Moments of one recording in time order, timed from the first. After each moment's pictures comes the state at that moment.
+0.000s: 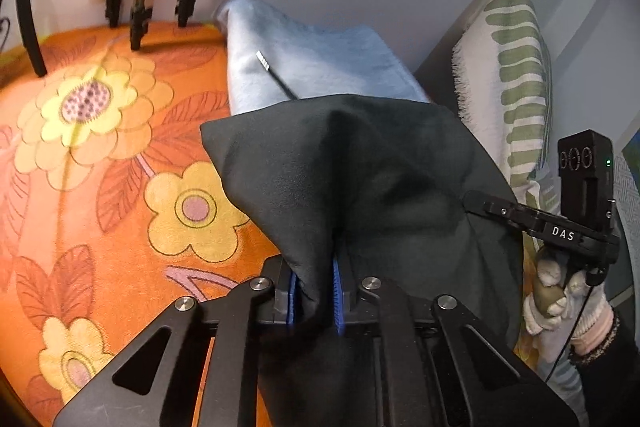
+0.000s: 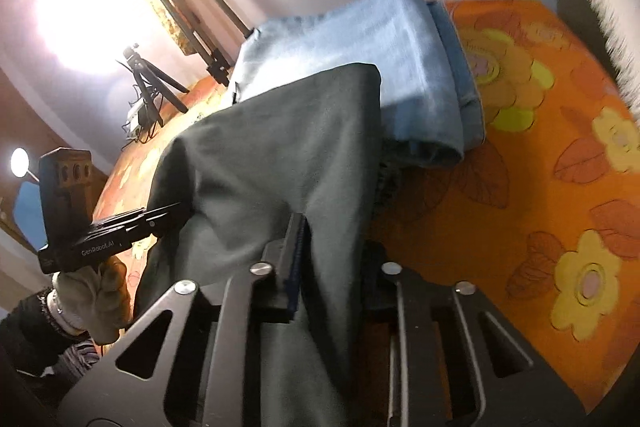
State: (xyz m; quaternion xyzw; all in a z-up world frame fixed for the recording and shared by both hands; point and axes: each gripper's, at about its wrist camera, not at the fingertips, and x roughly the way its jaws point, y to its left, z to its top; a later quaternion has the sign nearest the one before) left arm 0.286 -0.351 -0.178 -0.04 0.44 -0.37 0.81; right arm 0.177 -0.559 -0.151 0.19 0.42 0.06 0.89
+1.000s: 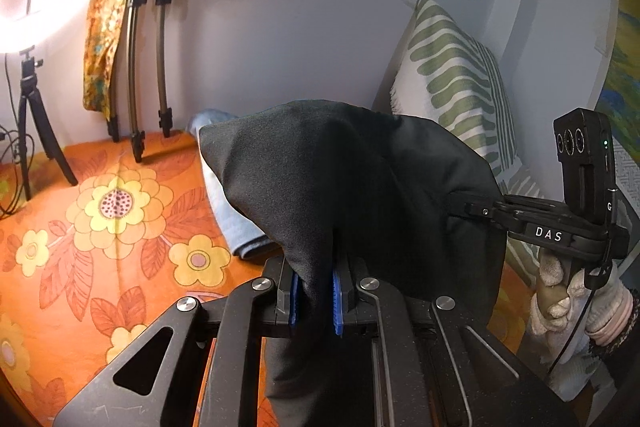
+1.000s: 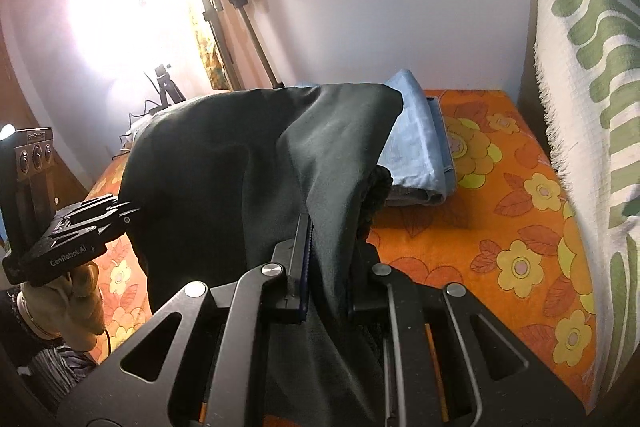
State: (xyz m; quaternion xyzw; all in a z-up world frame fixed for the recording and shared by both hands) left arm 0.215 -0.331 -0.089 0.00 0.32 -0.41 0.86; right arm 0.109 -0.495 -0.053 0.10 0.35 -0.01 0.93
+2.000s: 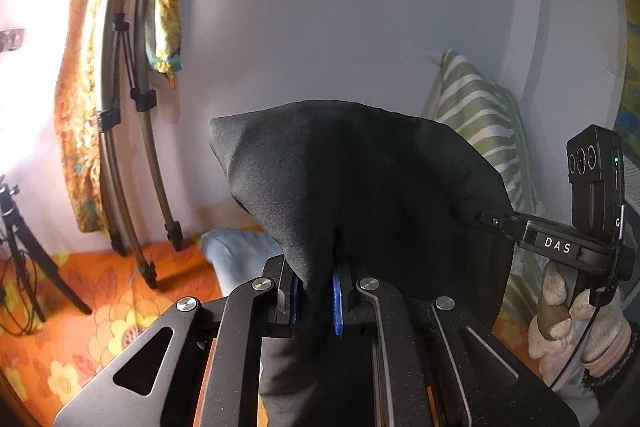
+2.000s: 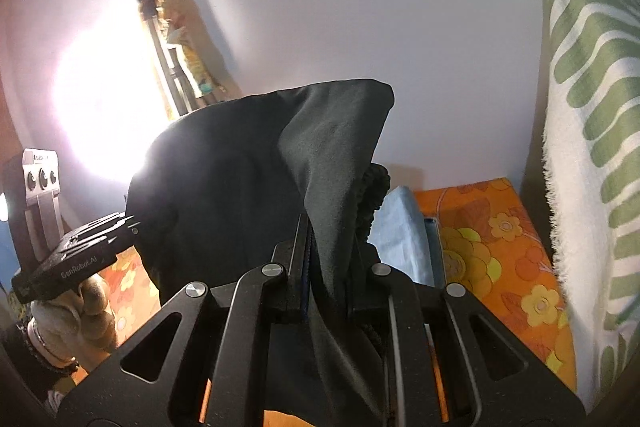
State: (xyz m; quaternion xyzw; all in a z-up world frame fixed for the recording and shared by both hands) left arm 0.328 -0.383 -0.016 0.01 0.26 -0.39 0.88; right arm 0.218 -0.549 0.022 0.13 0.25 -0.02 0.96
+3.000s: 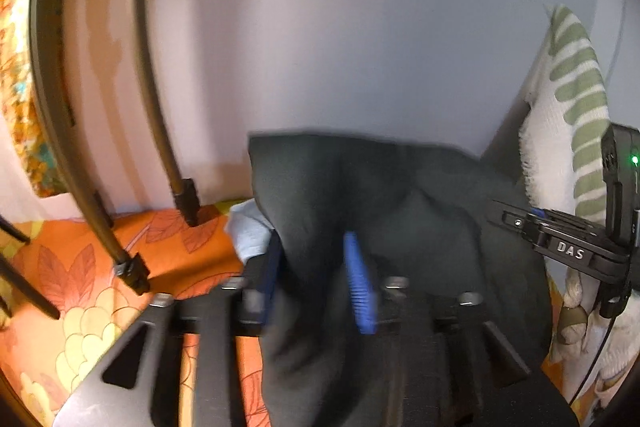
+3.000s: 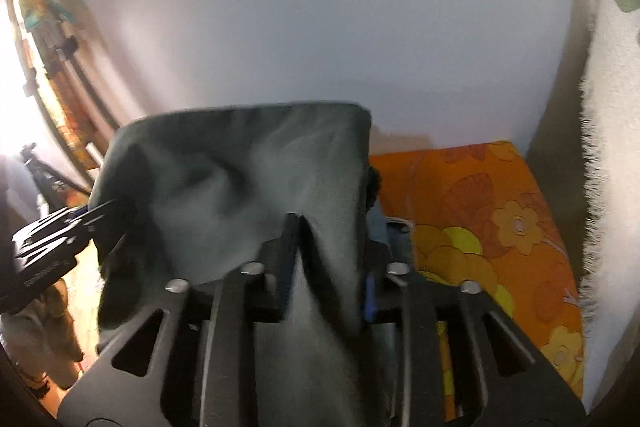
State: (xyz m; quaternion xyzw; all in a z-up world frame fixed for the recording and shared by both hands) left arm 0.448 -0.427 -0.106 0.01 0.36 -0.31 0.88; right arm 0.361 -0.623 -0.097 0.11 0.36 -0.09 0.92
